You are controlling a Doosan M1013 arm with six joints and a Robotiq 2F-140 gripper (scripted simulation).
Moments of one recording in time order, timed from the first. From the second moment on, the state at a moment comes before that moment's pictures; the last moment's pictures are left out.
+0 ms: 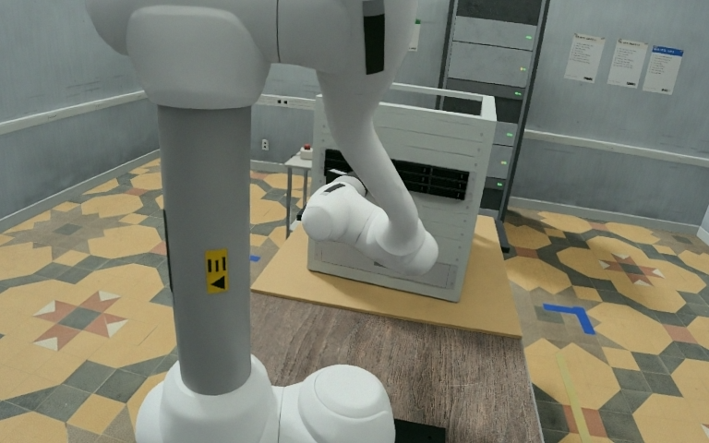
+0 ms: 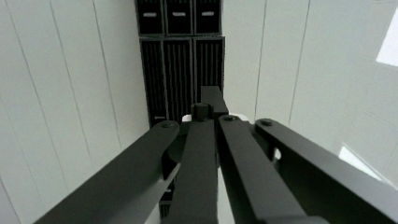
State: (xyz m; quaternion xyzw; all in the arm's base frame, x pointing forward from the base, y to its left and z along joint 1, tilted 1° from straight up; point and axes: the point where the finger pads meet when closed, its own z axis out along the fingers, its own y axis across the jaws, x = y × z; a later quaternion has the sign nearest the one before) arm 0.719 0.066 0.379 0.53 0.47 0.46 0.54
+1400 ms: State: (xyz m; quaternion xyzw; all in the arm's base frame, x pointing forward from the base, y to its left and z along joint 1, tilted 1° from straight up) arm 0.739 0.064 0.379 0.53 0.47 0.46 0.54
